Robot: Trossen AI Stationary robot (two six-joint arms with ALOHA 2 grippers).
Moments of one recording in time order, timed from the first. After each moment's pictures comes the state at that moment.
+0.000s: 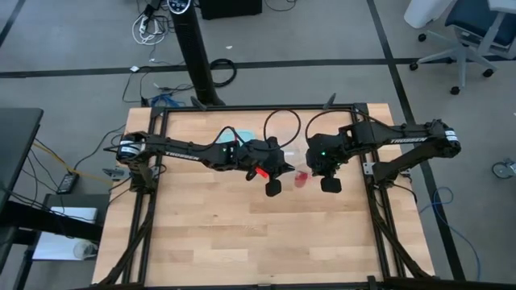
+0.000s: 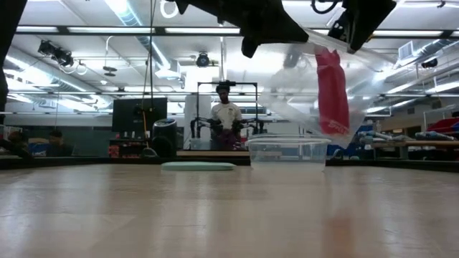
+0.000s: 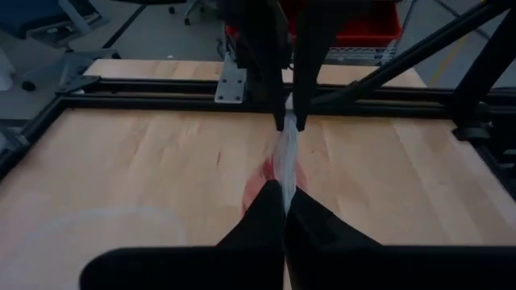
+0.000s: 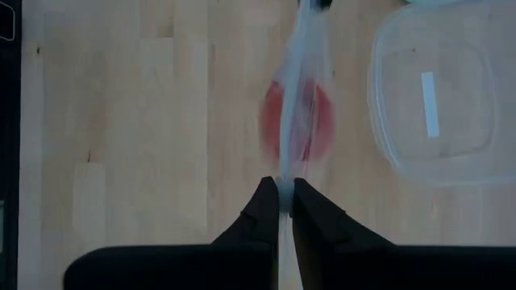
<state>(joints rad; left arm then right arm) -0.01 1.79 1.40 0.01 -0.05 -0.04 0.04 1.28 1.26 -1.17 -0.07 0.05</state>
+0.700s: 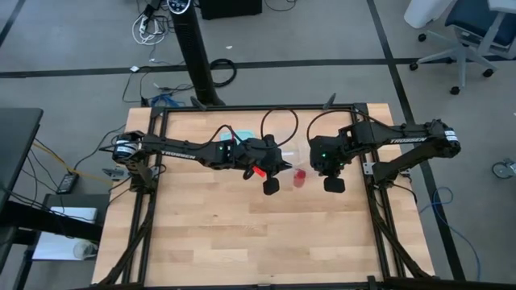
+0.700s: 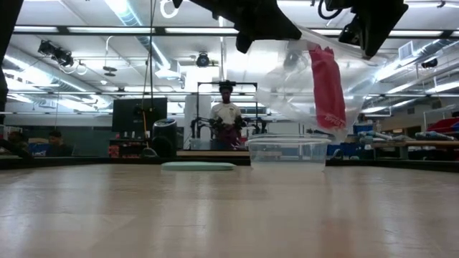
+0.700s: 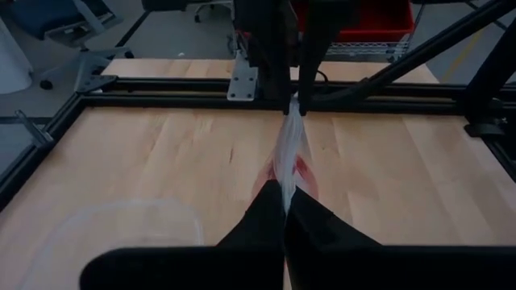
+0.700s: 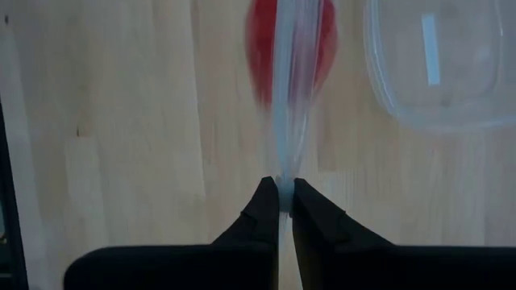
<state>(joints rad) -0.01 1.76 1.40 -0.04 -0.08 -0.03 0.04 1.28 1.26 -1.27 -0.05 0.11</state>
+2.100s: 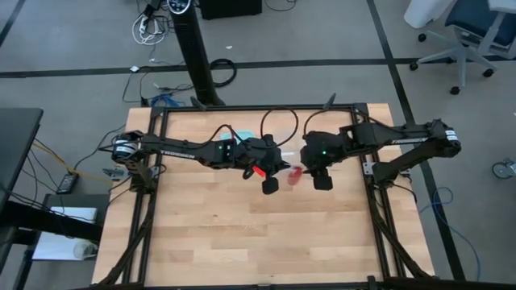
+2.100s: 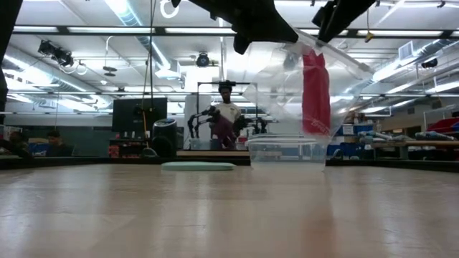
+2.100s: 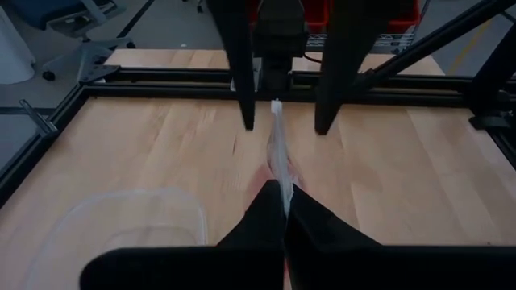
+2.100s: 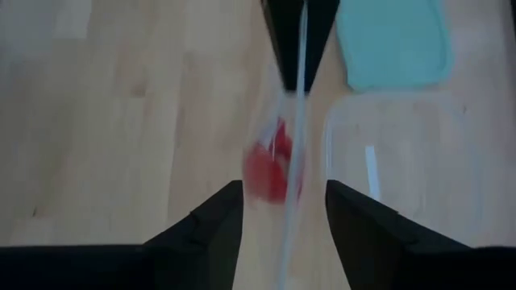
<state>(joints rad) -0.01 1.76 1.40 -0.07 -0.09 -0.04 0.06 1.28 1.27 -0.98 0.07 -0.03</state>
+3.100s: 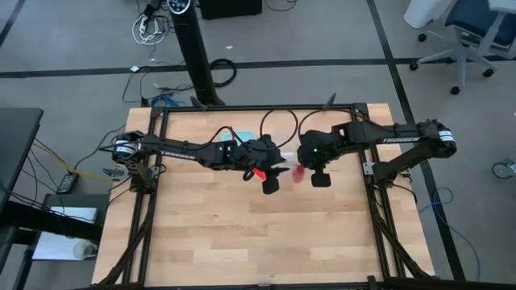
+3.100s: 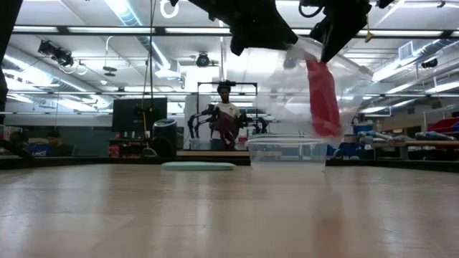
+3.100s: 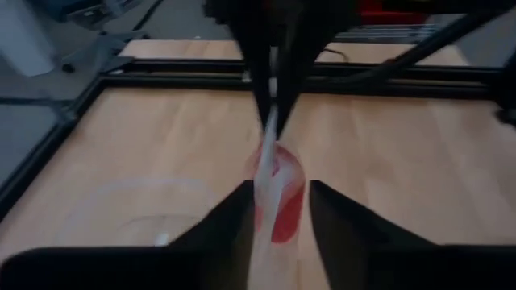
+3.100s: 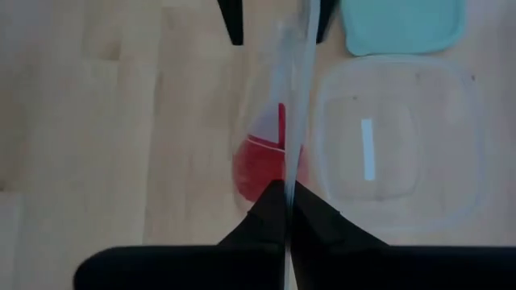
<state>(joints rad) -0.02 1.76 1.40 -0.10 -0.15 -0.04 0.00 1.33 1.27 -1.03 0.05 -0.09</state>
